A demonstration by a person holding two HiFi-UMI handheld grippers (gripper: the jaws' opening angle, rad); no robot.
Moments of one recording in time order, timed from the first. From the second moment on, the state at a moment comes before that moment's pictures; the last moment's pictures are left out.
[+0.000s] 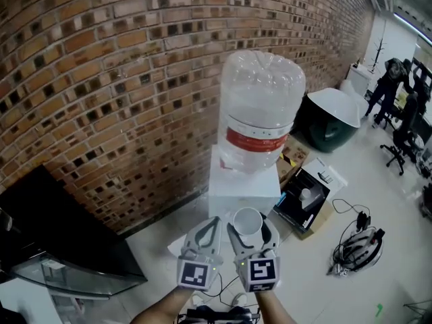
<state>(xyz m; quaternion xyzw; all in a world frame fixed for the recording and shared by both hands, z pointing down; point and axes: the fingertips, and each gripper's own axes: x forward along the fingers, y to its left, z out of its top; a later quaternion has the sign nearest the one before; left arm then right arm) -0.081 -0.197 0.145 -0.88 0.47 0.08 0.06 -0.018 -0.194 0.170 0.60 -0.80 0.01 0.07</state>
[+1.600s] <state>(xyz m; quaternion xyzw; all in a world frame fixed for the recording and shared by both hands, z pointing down) -0.062 0.118 0.110 -0.87 0.48 0.08 0.06 0.003 0.117 0.138 0.58 -0.82 0.00 0.05</state>
